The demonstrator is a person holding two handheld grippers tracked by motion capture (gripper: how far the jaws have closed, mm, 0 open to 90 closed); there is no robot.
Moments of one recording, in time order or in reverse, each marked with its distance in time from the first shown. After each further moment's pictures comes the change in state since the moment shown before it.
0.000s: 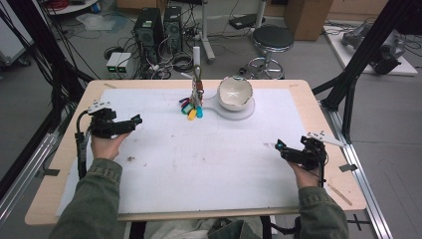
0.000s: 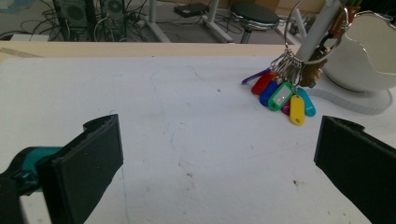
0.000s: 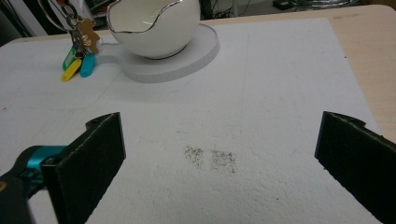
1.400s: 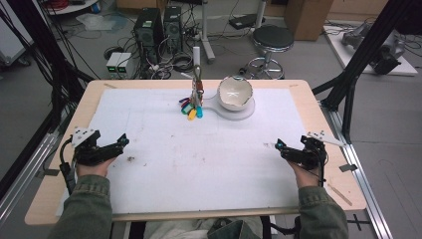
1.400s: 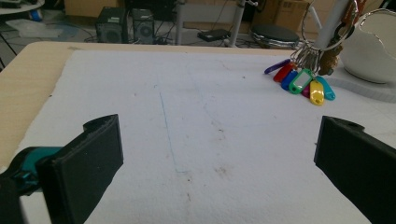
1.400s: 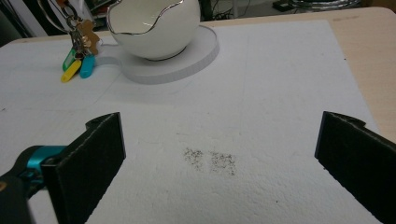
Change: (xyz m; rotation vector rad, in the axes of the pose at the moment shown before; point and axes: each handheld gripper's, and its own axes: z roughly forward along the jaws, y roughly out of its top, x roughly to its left) left arm 0.008 -0.056 -0.052 -0.123 0.102 0.015; right arm 0.000 0.001 0.000 -0.004 0.000 0.004
